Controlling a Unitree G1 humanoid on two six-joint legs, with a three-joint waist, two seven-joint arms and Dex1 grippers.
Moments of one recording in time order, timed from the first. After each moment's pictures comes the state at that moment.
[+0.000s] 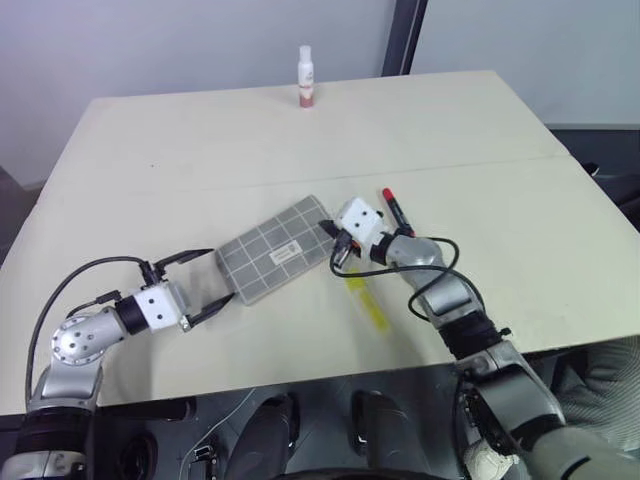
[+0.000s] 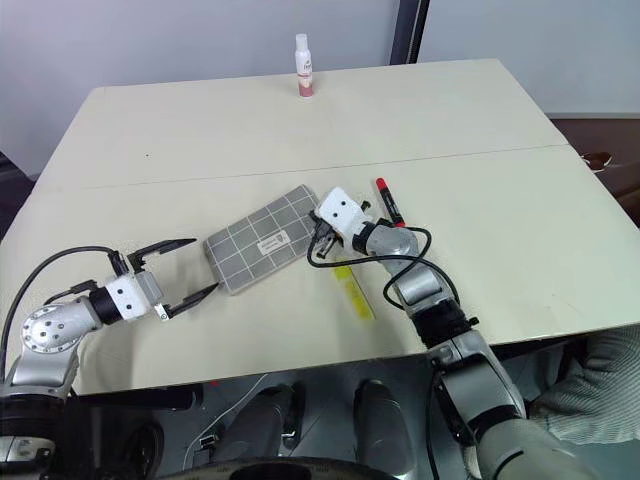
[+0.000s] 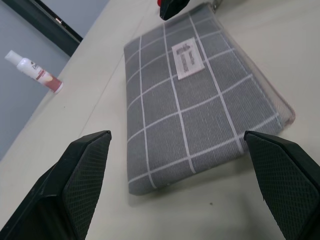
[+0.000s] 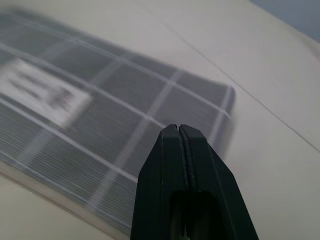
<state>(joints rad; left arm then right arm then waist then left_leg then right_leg) -0.08 0.67 0.14 0.27 -0.02 -0.72 -0.87 -0.65 -0.30 0.31 0.37 -0.07 0.09 0.56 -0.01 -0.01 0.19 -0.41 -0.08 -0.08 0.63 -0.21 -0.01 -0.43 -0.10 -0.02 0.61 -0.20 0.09</state>
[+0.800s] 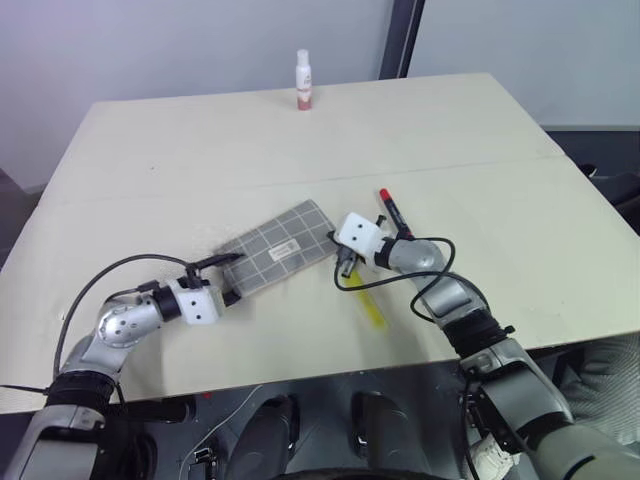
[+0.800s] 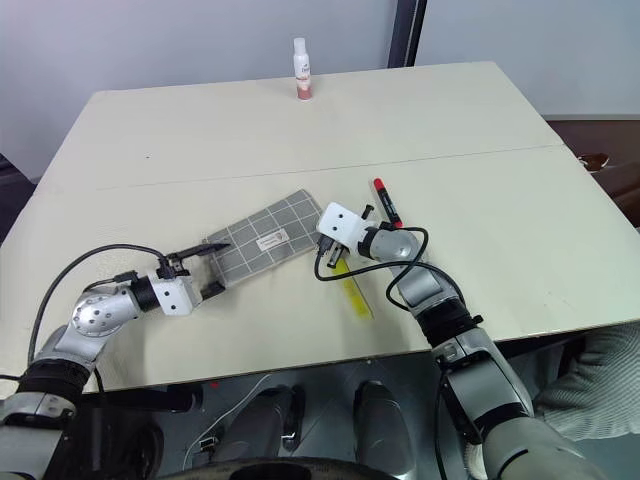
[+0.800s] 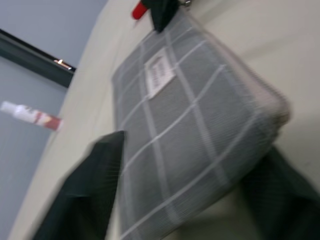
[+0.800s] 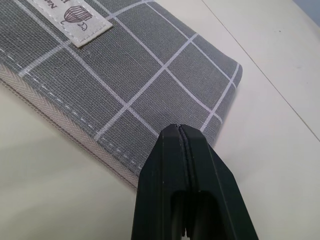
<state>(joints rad) -0.29 0.67 -0.09 0.55 0.20 -0.95 -0.64 -0.63 -0.34 0.33 0.36 -0.17 0.07 0.62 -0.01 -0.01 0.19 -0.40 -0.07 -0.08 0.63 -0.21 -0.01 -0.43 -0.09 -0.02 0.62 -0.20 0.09</state>
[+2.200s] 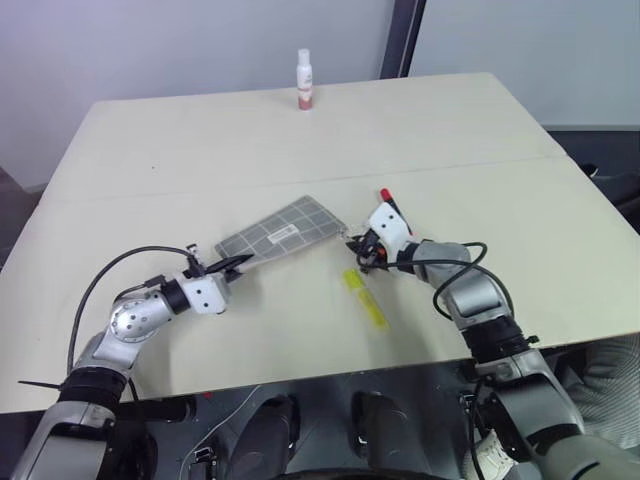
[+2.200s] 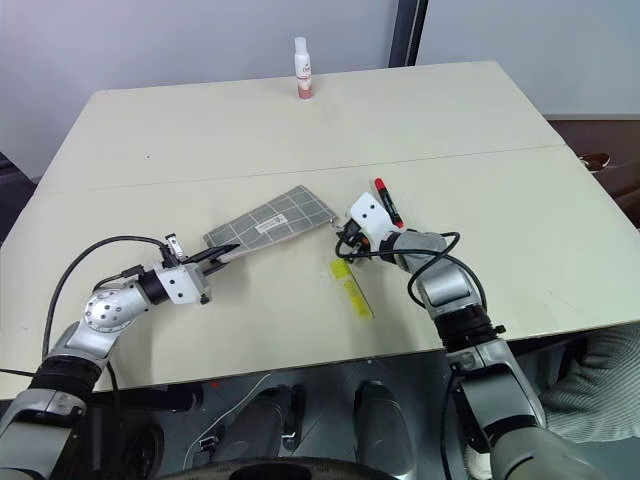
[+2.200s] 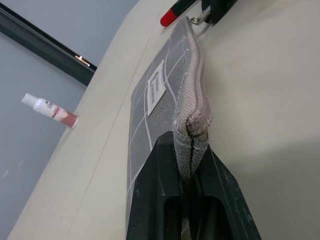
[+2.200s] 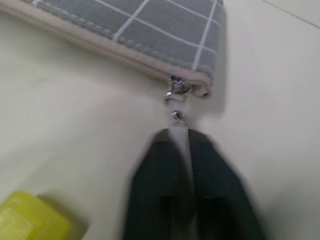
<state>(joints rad) -0.29 0.65 -0.10 0.51 0.15 -0.87 -0.56 -0.58 -0.37 0.21 0.22 0.04 0.45 0.69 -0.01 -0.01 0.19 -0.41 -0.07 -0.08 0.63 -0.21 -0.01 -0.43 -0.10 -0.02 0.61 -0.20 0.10</state>
